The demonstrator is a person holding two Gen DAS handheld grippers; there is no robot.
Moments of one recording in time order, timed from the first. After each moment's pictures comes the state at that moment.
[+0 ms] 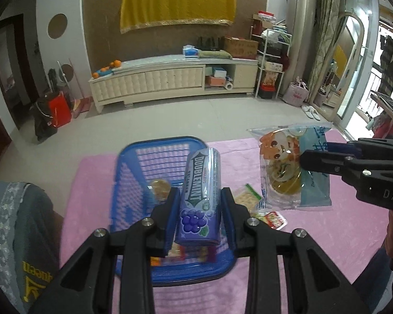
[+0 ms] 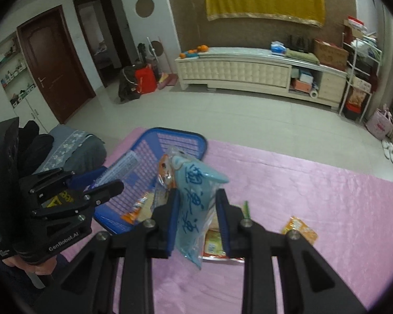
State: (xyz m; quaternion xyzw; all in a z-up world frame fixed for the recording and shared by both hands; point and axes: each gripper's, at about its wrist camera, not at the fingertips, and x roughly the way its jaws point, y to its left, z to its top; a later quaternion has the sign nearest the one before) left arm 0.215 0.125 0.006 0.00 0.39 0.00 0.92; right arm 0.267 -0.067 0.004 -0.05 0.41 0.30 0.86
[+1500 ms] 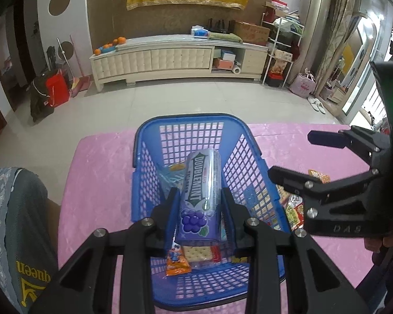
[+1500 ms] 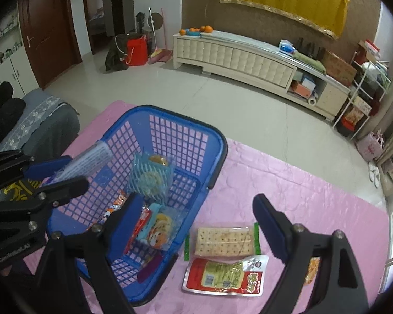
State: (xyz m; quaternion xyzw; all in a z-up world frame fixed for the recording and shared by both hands) left arm 0.248 0.181 -0.042 -0.03 0.43 -0.01 0.90; right arm 0.296 0.031 -0.061 -0.16 0.42 0.26 0.86
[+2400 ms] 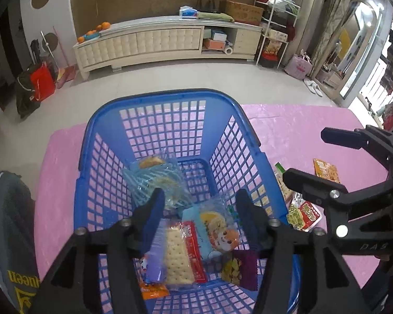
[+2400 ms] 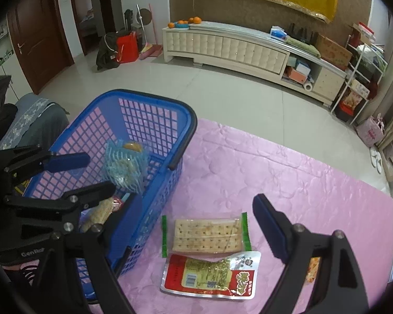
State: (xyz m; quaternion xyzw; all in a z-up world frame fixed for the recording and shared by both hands) left arm 0.294 0.165 -0.092 -0.03 0.47 -0.04 0.88; right arm 0.322 -0.004 -0.093 -0.14 0.44 0.24 0.85
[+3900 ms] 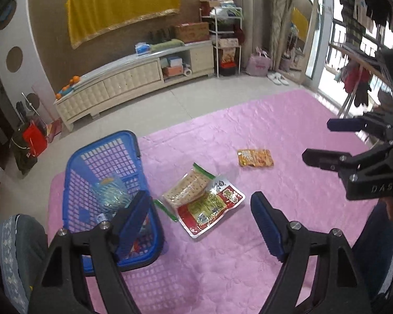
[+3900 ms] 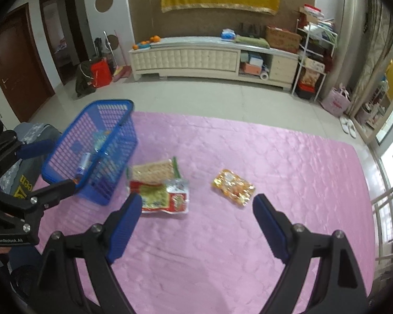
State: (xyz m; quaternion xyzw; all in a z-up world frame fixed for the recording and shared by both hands) left arm 0.199 0.003 -0.024 0.09 0.41 -0.10 0.90; right arm 0.228 -0.176 -0.035 -0.07 0.43 0.17 0.88
